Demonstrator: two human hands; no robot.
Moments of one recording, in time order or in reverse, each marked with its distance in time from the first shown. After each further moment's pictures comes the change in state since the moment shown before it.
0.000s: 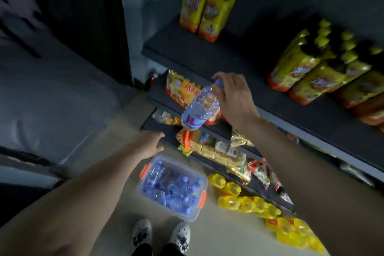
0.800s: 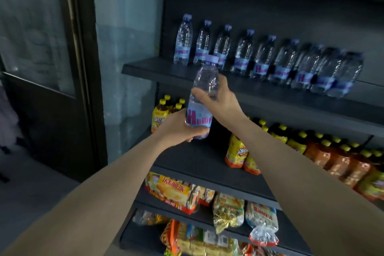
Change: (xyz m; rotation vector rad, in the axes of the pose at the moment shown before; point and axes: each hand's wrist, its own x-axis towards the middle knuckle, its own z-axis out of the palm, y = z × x) left_hand -0.104 0.169 -0.334 -0.515 0.524 0.613; right_hand 0.129 -0.082 -0.245 0.330 0.185 0.250
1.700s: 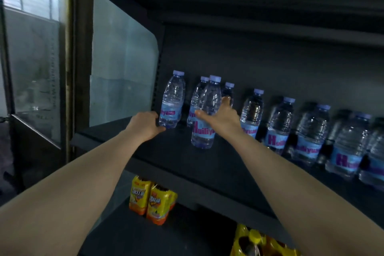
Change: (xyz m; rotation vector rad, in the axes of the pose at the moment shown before) left_hand 0.279 -0.038 -0.106 0.644 0.342 -0.356; right_hand 0.284 0.097 -0.044 -0.173 0.039 0.064
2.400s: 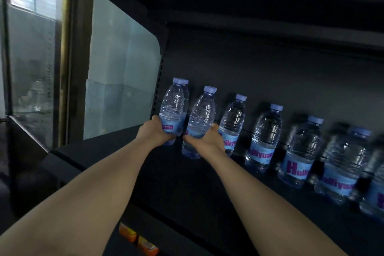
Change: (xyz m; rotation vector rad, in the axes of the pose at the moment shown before) left_hand 0.094 0.004 0.046 -0.330 0.053 -0.197; right_hand 0.060 0.017 0.083 0.189 -0.106 0.094
